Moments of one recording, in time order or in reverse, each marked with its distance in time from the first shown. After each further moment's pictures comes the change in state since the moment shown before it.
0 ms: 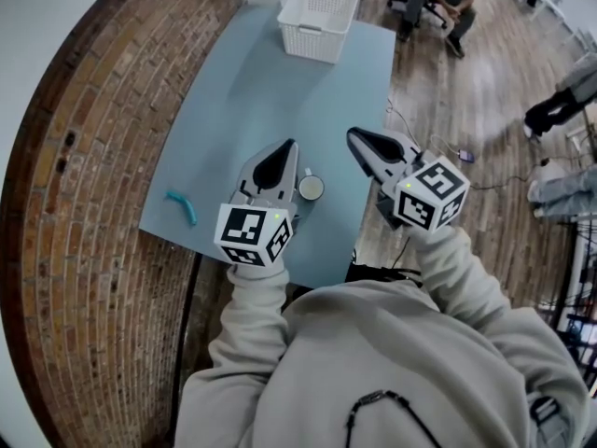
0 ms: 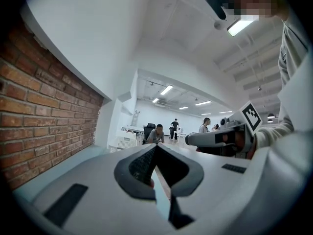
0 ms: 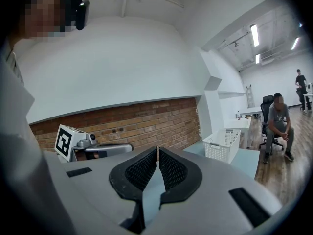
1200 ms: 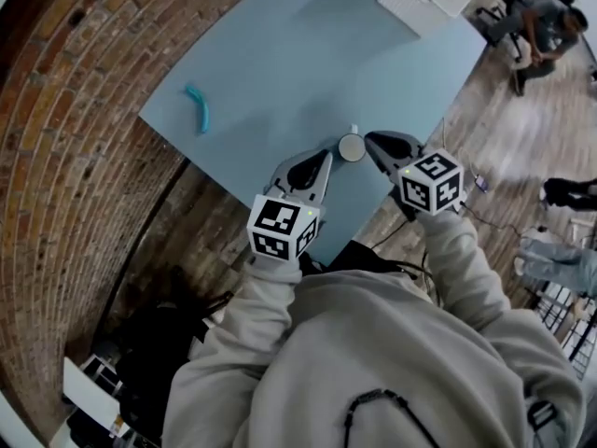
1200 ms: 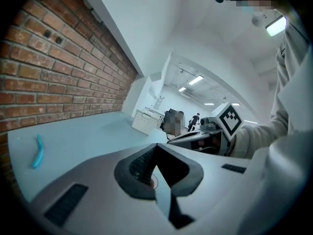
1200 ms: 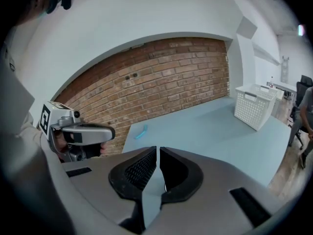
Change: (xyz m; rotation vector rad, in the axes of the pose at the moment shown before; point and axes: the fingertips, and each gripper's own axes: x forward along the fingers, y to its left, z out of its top) left arm -0.070 0.029 -0.161 -0.301 0.171 0.245; right arm 0.080 0.018 -0.195 -0.058 0.548 0.256
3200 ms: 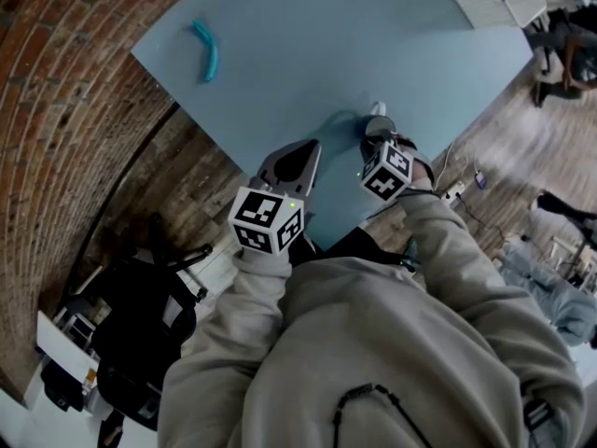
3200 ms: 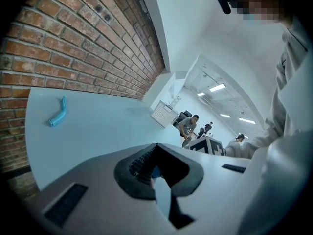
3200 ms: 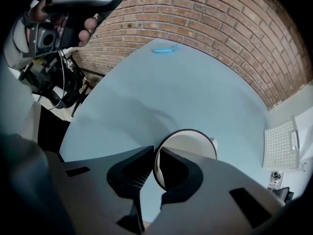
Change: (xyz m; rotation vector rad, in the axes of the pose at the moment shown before) left arm -0.018 0.089 -0.084 -0.258 0.029 0.130; right arm 0.127 -0.019 -0.179 -0.680 0.755 0.002
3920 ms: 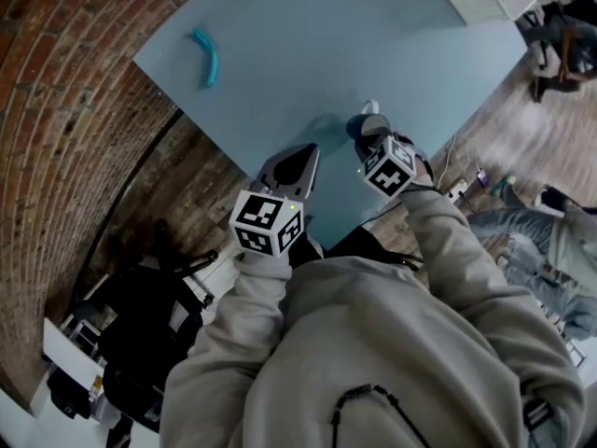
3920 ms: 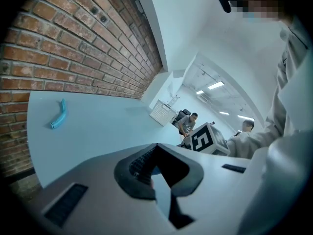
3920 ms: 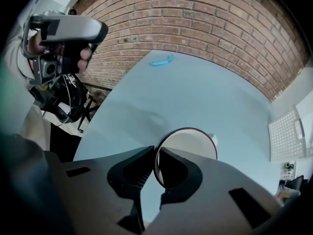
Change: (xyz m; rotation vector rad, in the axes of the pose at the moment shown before) left arm -0.008 -0.008 -0.002 0.025 0.012 -0.008; right arm -0.021 0.006 0.016 0.097 -0.079 0.063
